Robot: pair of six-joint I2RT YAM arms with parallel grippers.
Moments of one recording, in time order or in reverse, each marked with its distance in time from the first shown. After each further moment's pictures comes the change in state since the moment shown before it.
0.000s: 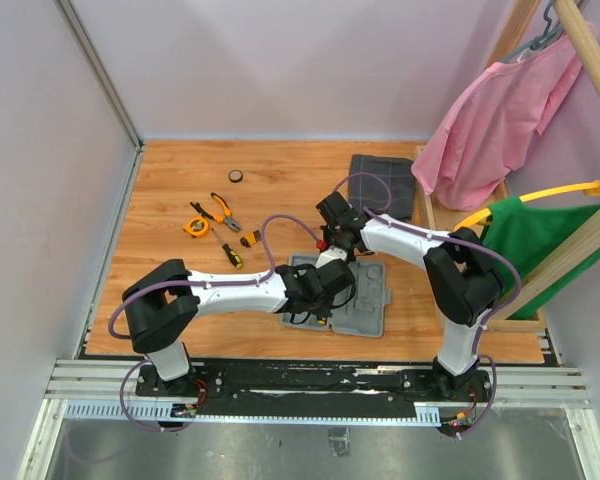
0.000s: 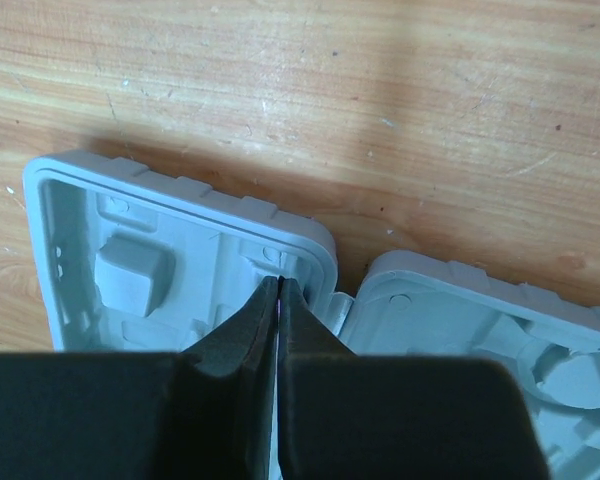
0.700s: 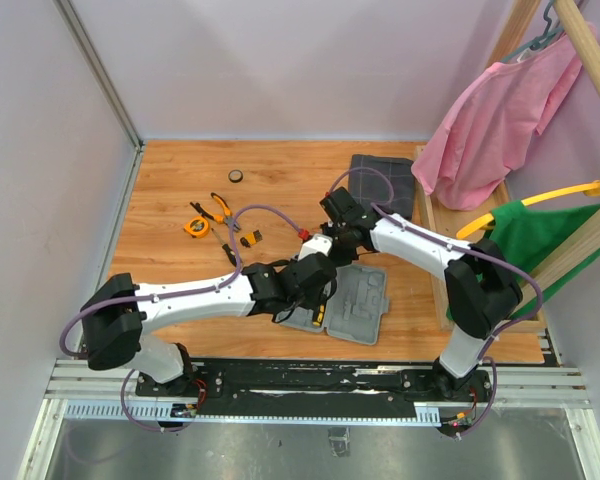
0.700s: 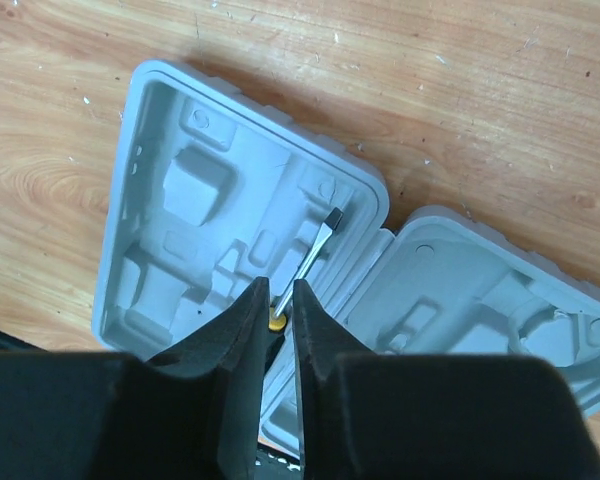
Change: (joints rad) left arm -0.003 -0.229 -0.021 -0.079 -0.093 0.060; right arm 0.017 -0.110 0.013 -0.092 -0.068 -0.057
